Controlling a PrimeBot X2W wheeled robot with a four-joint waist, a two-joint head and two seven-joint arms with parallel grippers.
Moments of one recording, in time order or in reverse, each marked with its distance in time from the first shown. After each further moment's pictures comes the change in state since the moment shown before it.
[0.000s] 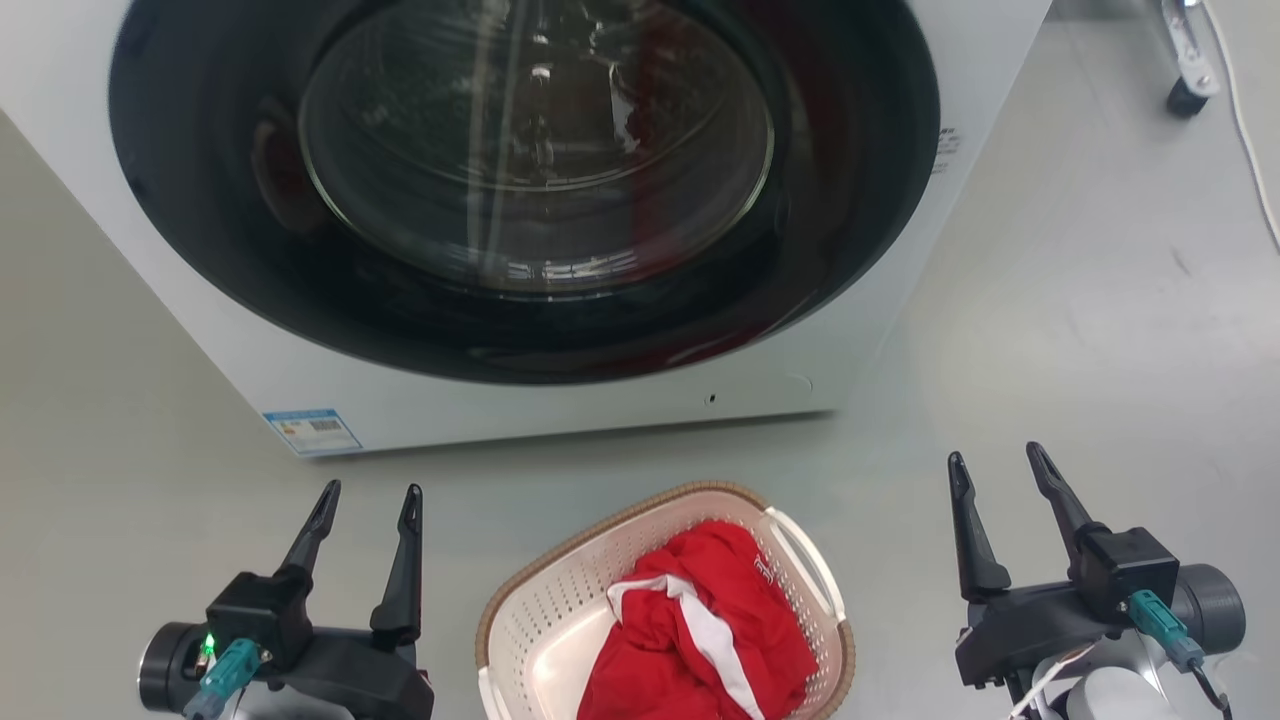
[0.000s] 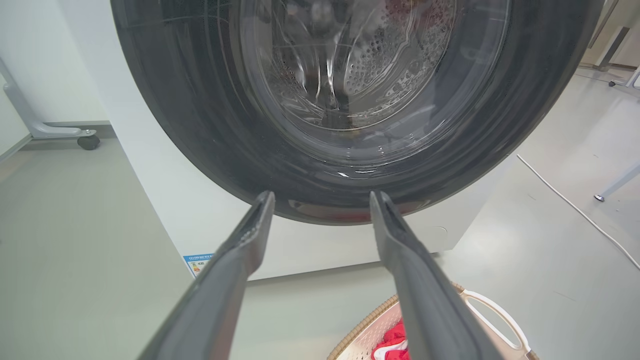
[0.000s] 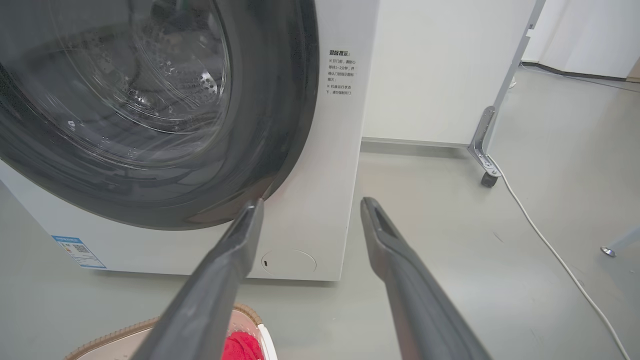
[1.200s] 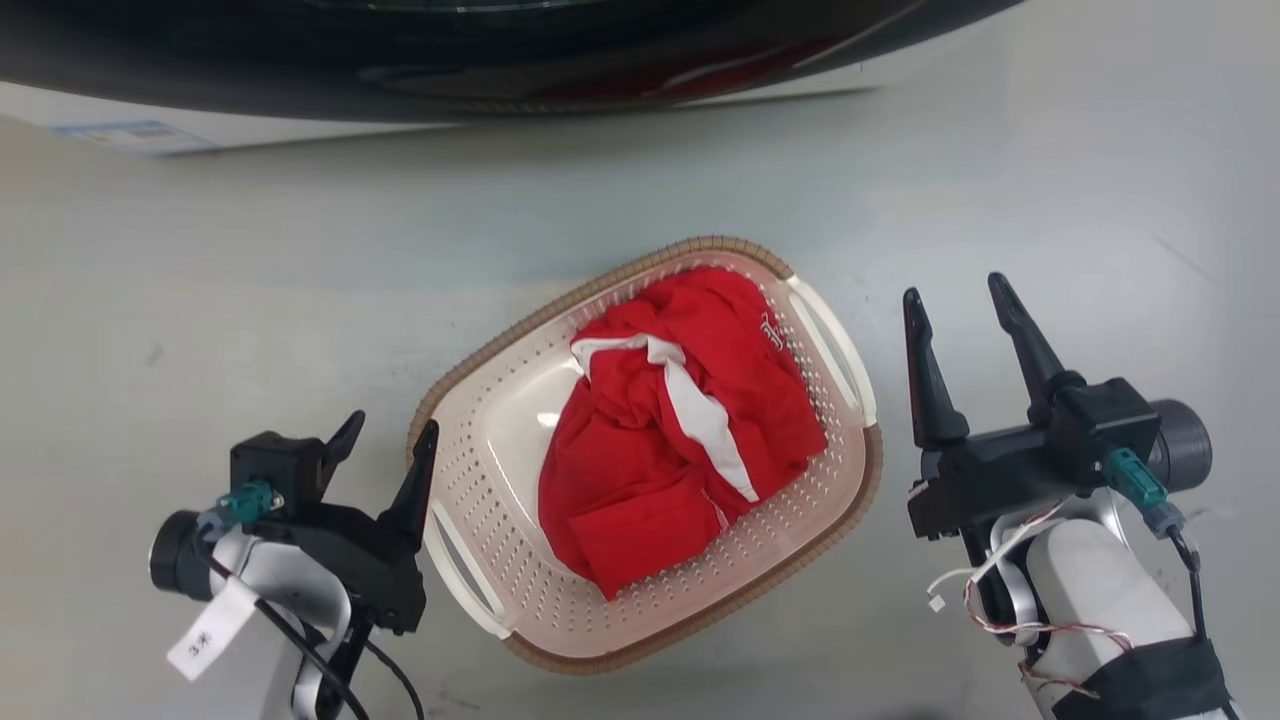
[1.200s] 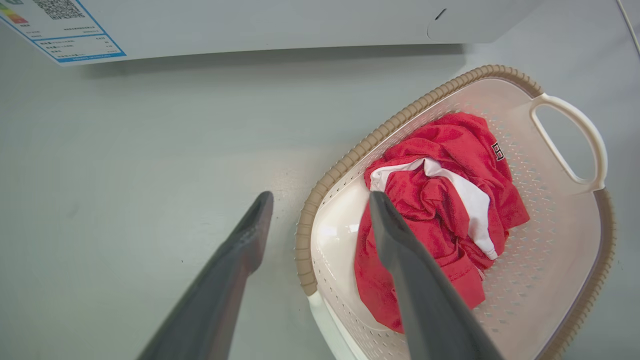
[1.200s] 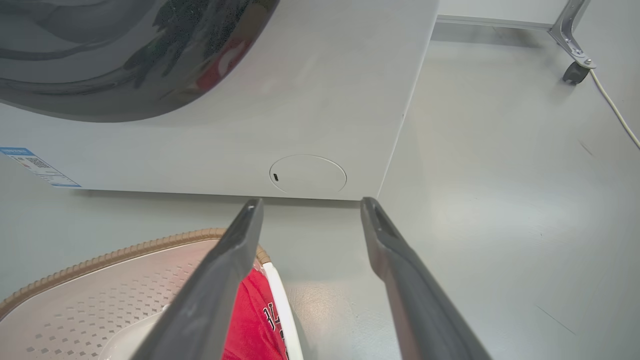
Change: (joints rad) left arm -0.248 0.011 -0.036 0.212 -0.065 -0.116 0.206; right arm -0.240 0.044 0.036 -0.001 -0.020 0.009 0.010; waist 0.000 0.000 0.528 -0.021
